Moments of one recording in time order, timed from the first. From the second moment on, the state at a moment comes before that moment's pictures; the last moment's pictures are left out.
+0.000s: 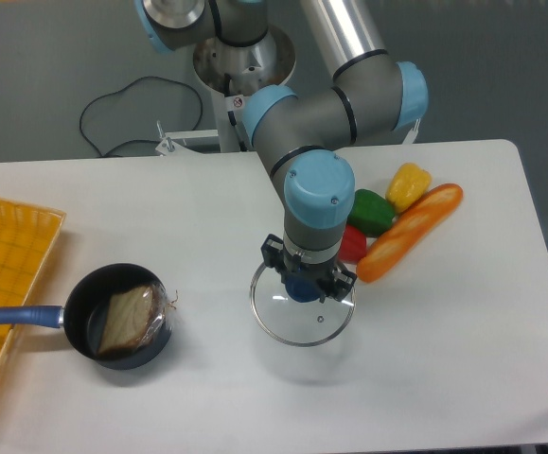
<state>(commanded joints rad) 2.45 -1.98 -1.49 -1.25 1.55 0.89</state>
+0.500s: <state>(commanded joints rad) 2.42 -1.97 -1.49 -1.25 1.55 0.87</state>
